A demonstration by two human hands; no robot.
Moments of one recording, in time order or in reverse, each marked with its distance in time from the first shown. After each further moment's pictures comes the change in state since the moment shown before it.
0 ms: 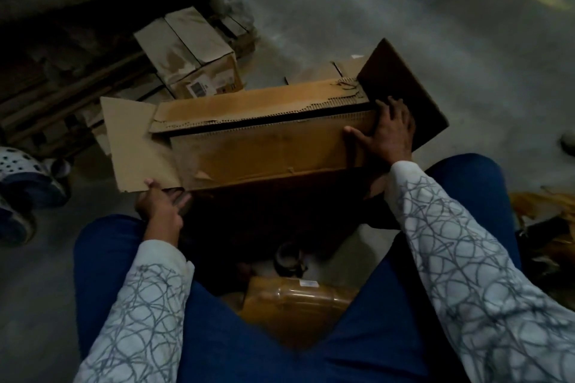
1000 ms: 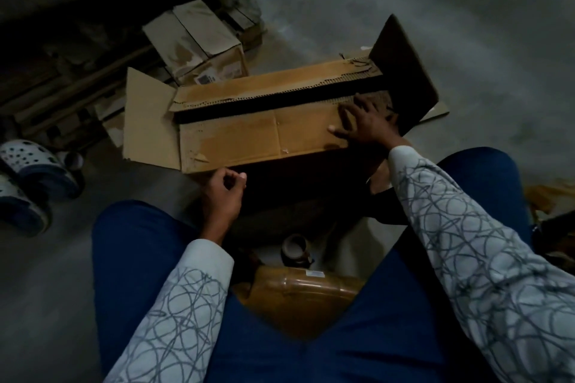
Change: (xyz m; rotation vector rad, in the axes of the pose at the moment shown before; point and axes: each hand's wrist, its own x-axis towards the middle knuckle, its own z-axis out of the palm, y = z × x) left_hand -0.088 -0.055 0.016 0.899 -0.411 0.585; right_hand 0.024 -0.021 0.025 -0.002 -0.383 -0.165
